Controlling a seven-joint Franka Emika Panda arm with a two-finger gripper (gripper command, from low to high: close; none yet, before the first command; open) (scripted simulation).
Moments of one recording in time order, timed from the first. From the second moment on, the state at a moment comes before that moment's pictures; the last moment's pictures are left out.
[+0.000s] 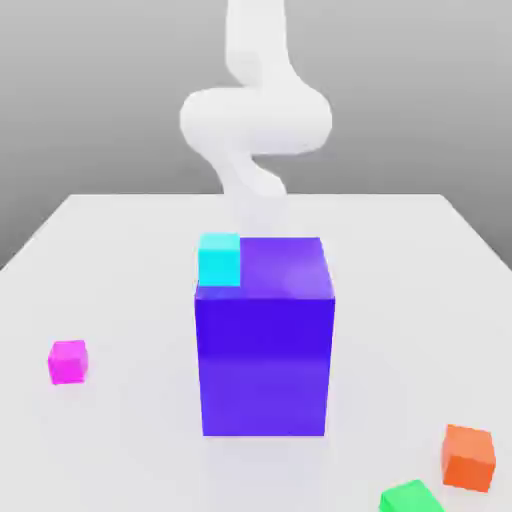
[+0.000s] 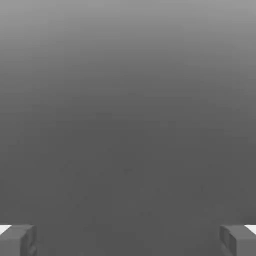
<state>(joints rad) -0.07 -0.72 -0.01 -2.35 -0.02 2.35 0.87</state>
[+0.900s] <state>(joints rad) -0.68 0.22 -0.14 -2.74 0.17 2.96 1.26</state>
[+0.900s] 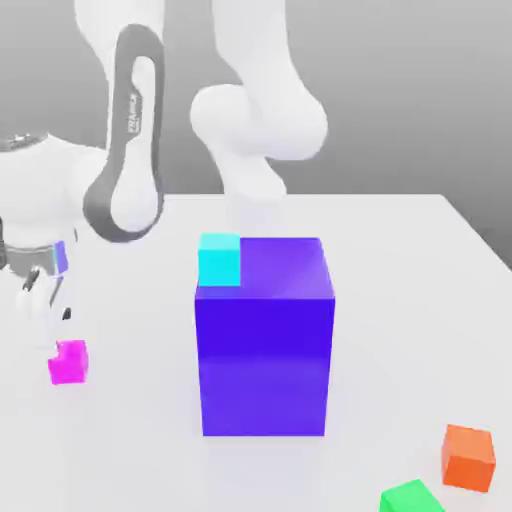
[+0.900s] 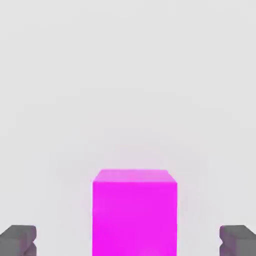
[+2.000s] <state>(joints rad) -0.23 0.19 0.21 -2.36 -0.12 2.58 1.33</state>
